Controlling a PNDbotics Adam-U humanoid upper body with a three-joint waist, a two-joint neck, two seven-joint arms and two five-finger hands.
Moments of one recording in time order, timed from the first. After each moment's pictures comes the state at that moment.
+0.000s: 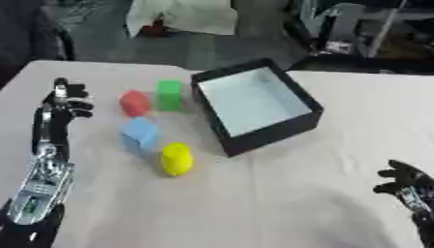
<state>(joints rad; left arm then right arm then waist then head) -0.20 0.32 0.03 -1.55 0.05 -0.03 0.32 0.13 -0.13 -0.05 -1.75 0.00 -0.18 0.23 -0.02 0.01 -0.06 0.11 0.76</state>
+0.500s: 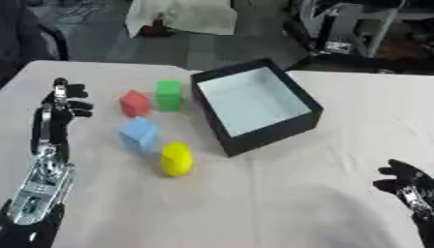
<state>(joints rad) -0.20 0.32 0.03 -1.55 0.05 -0.03 0.32 0.13 -0.13 -0.05 -1.75 0.00 -0.17 0.22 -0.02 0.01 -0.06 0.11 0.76</state>
